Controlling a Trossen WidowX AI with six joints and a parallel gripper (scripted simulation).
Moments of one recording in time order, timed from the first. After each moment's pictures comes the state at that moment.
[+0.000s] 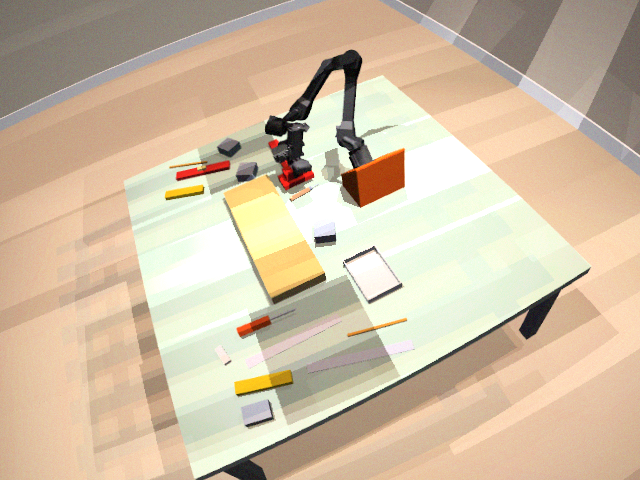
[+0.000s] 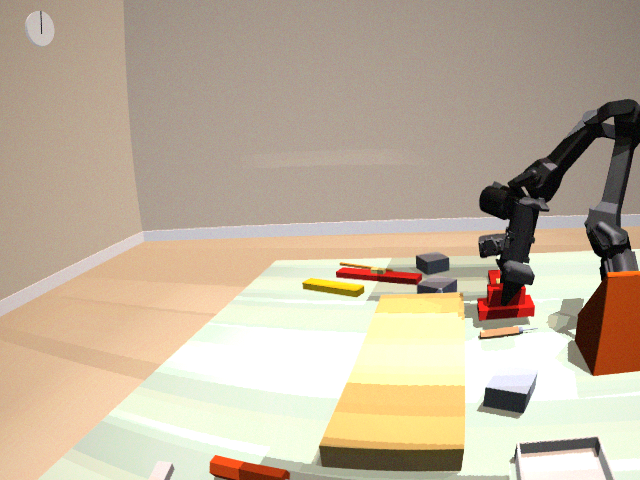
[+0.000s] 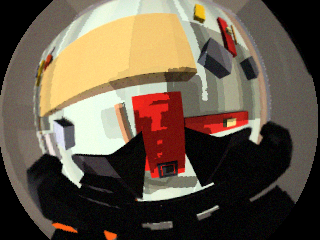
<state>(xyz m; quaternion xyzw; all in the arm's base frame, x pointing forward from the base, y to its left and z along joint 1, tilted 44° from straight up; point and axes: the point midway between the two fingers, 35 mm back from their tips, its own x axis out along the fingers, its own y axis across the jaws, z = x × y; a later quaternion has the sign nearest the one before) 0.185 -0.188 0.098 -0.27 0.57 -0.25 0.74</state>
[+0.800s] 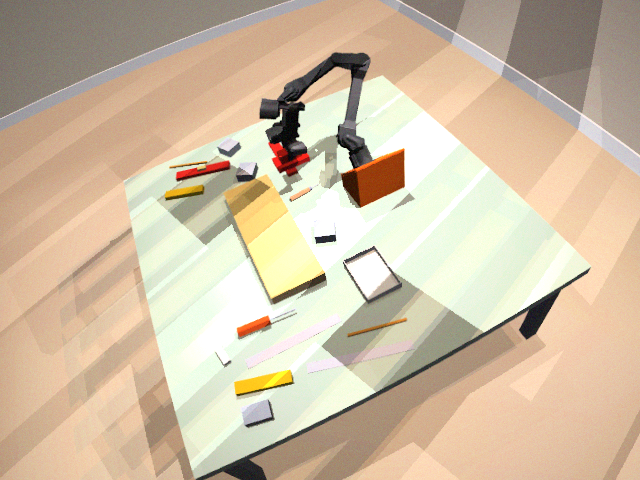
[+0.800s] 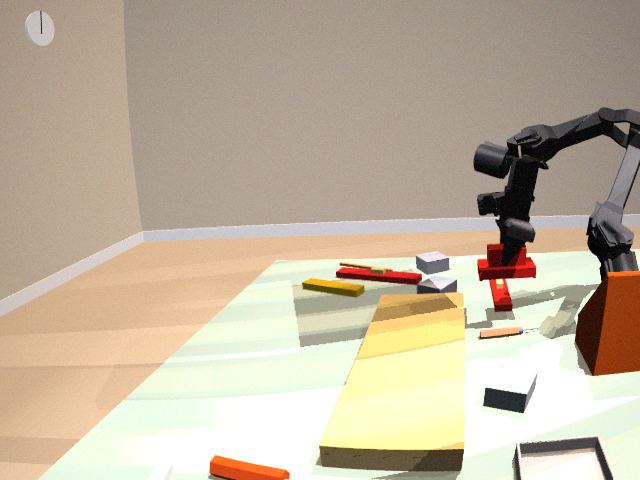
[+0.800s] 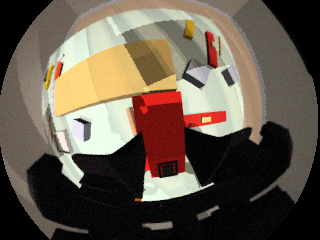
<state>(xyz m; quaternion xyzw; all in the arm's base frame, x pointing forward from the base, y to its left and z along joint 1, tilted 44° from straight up) 0.188 -0.136 0.160 -0.28 0.56 -0.25 0.74</state>
